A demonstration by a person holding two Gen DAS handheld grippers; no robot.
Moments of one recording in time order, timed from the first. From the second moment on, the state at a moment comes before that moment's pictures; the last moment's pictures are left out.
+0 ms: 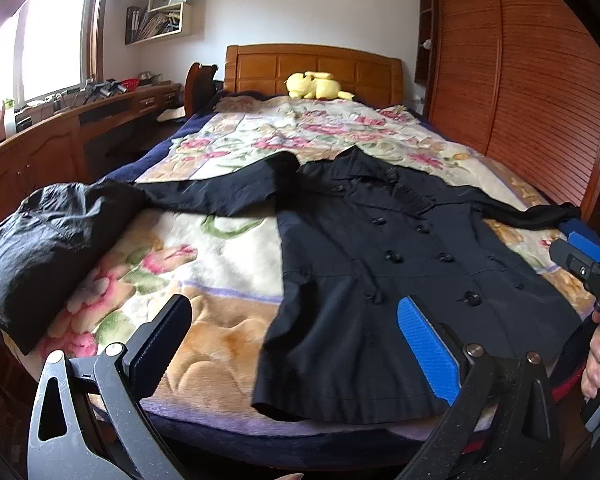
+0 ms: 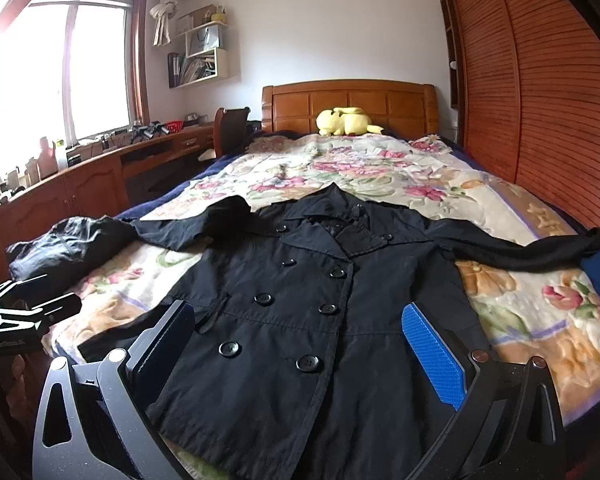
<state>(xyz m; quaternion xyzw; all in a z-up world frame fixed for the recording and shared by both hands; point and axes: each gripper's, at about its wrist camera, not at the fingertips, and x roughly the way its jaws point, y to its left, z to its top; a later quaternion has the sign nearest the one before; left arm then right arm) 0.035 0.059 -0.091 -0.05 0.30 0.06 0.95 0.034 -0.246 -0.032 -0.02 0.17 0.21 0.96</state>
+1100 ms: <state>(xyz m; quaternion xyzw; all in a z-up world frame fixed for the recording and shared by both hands) 0.180 0.181 -0.134 -0.05 0.35 0.11 0.93 0.153 -0.199 -0.086 -0.05 0.27 0.26 0.93</state>
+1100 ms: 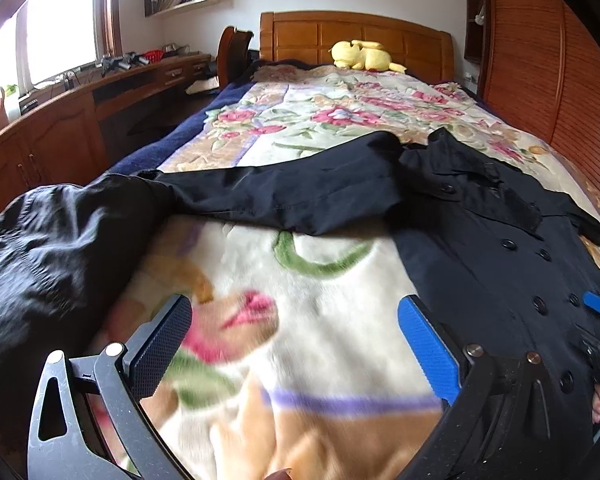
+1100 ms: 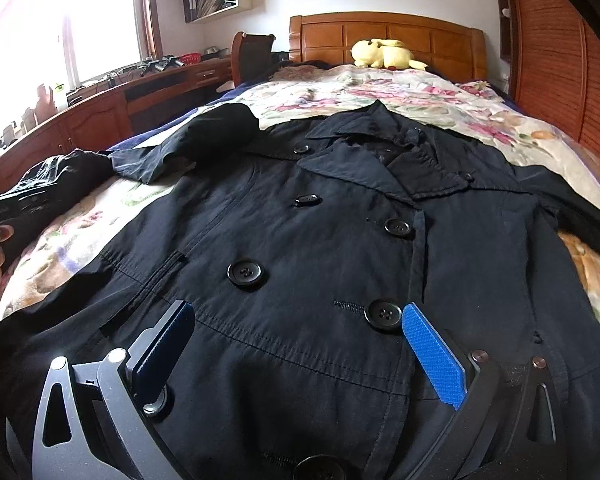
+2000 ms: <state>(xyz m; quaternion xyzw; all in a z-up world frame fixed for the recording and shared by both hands) 0.315 0.286 -0.179 -0.17 0.41 0.12 0.89 0.167 -0.184 -0.091 -0.07 0.28 0.24 0.93</state>
